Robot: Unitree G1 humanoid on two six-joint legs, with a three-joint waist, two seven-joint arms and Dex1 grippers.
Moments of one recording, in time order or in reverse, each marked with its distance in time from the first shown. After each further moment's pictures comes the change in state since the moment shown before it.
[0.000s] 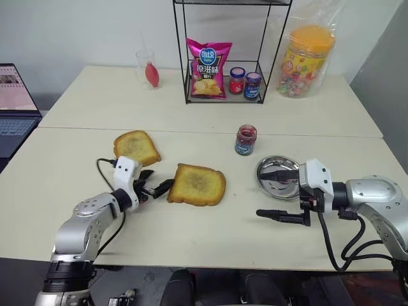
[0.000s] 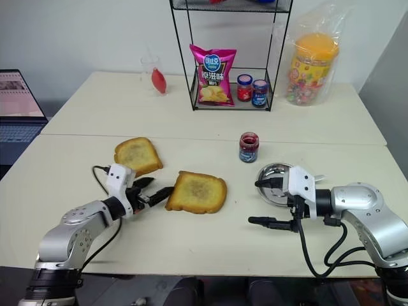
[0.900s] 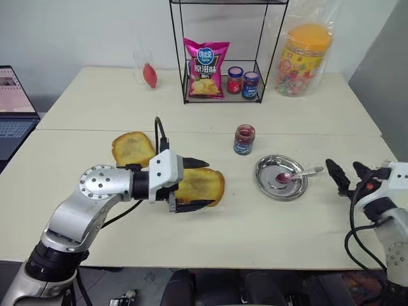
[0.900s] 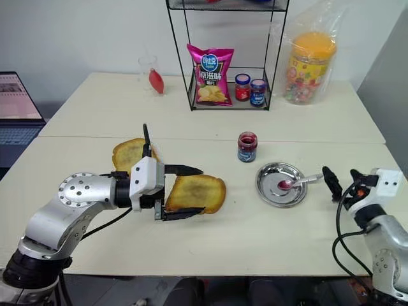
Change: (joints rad) left arm -0.211 0.169 -0.255 -0.392 -0.124 0.070 -0.406; right arm 0.192 0.471 -0.534 0.197 0.097 0.091 -0.708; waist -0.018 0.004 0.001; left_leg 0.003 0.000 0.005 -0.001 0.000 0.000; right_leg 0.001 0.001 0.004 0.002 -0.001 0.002
